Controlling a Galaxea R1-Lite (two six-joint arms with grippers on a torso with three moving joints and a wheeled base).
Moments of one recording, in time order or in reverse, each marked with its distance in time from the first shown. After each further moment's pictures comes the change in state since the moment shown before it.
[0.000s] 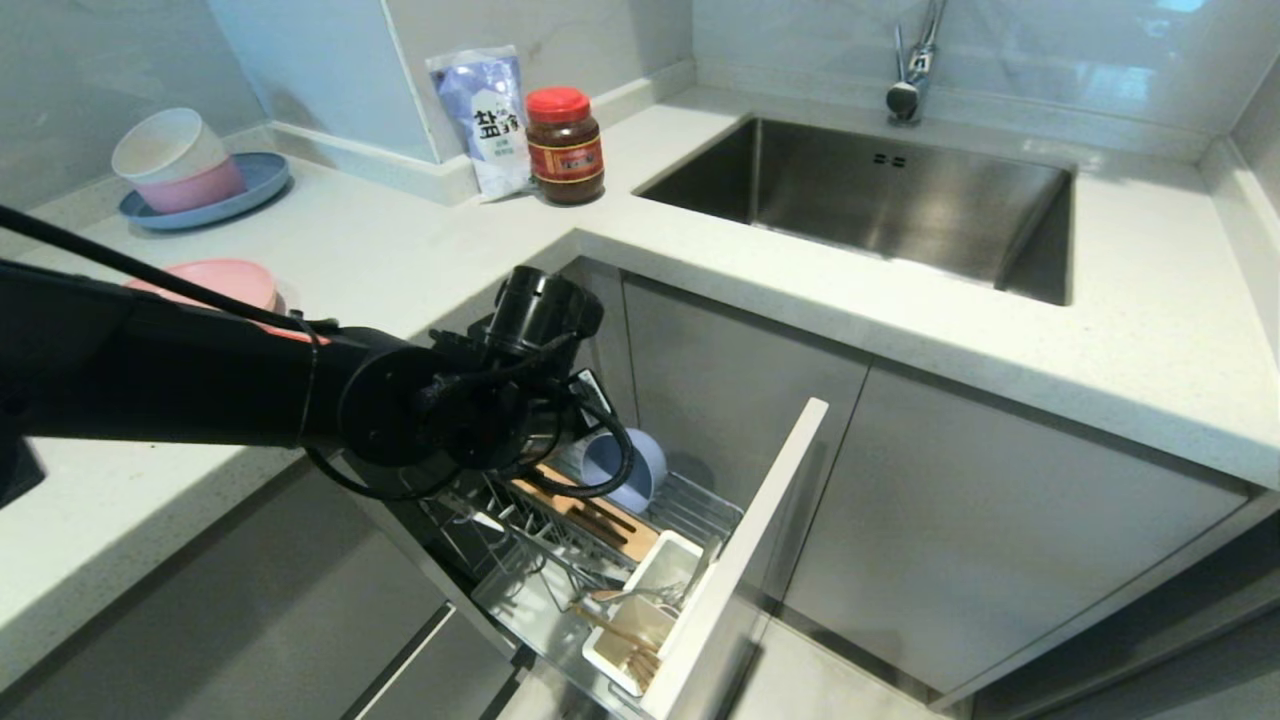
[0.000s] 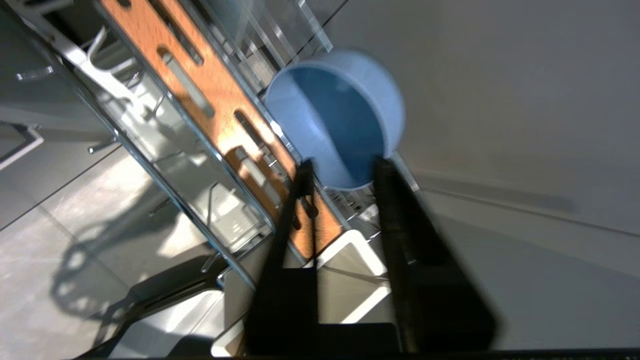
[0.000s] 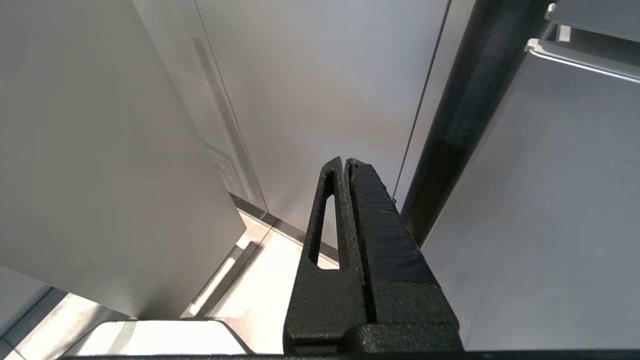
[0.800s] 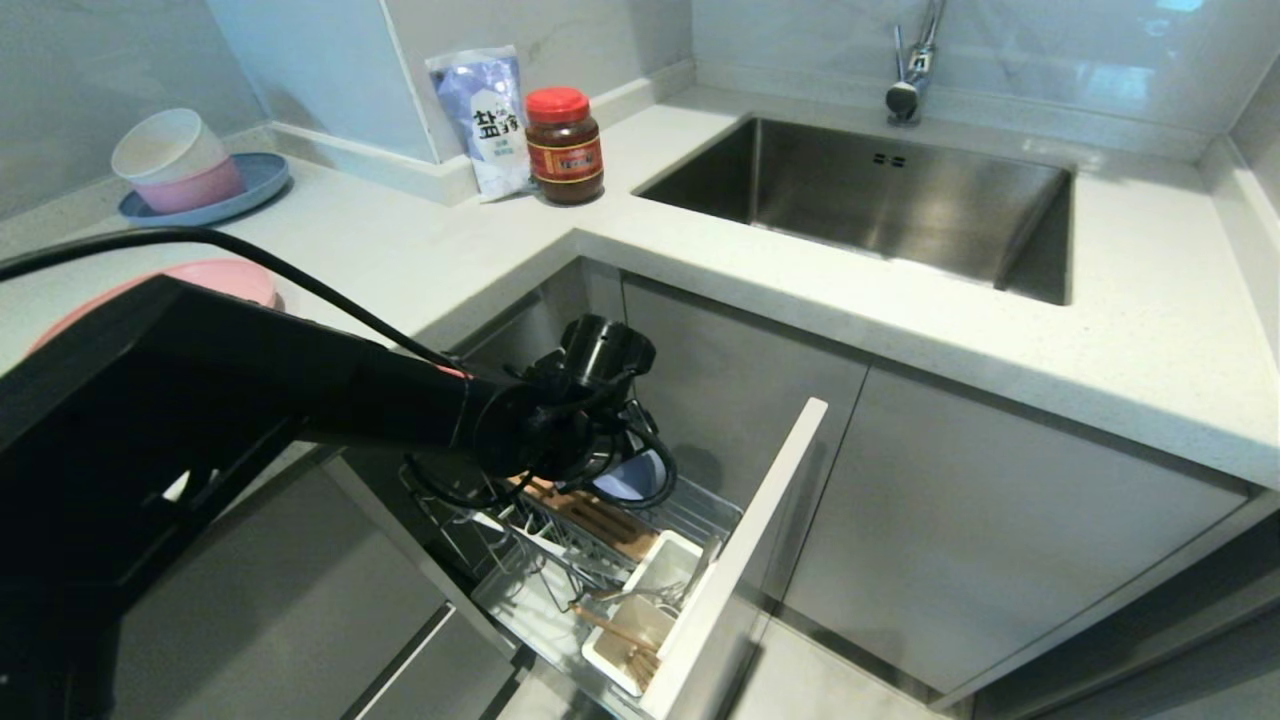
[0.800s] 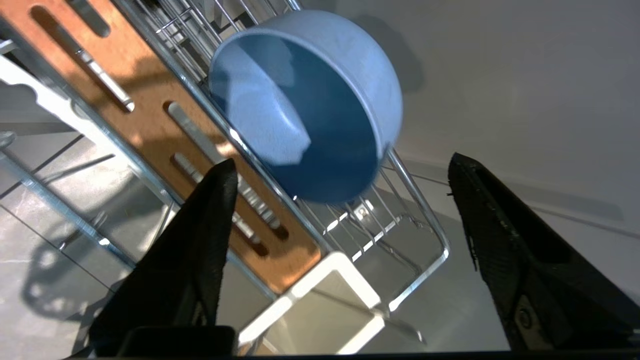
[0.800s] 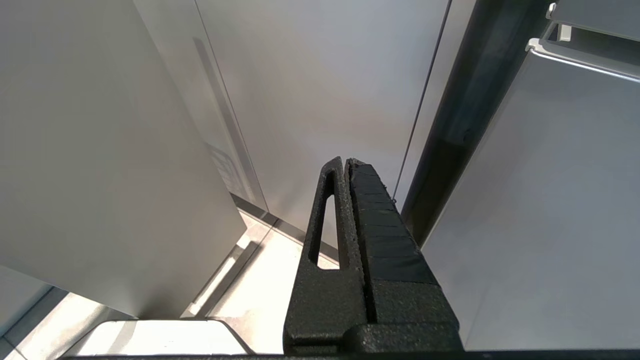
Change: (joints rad) left arm 0.005 0.211 -0.121 -0.049 -0.081 0.002; right arm 0.001 0.000 0.000 0.000 0.000 0.000
